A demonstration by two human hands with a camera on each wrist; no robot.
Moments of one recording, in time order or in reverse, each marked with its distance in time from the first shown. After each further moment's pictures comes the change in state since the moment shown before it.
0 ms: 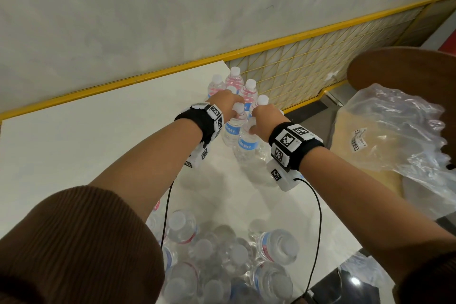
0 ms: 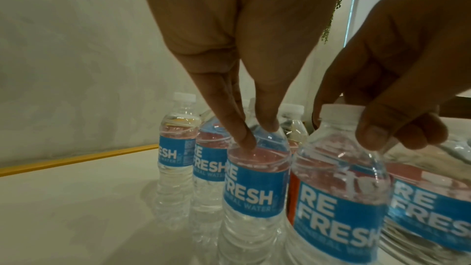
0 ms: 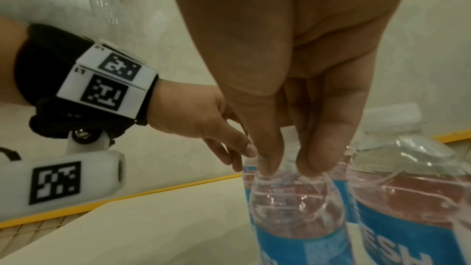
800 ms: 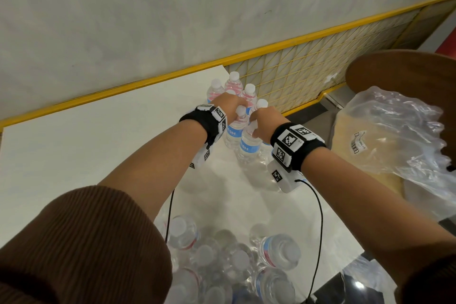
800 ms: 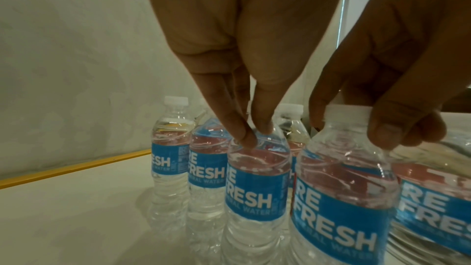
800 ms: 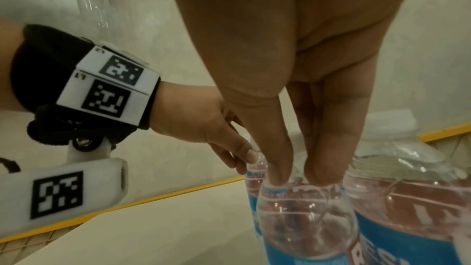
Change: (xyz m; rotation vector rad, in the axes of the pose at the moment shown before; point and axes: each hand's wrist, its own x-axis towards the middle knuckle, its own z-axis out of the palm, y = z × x) left_hand 0.011 0.004 0.000 0.076 0.074 -0.019; right_hand 0.000 0.003 -0.010 -0.059 -0.051 -0.034
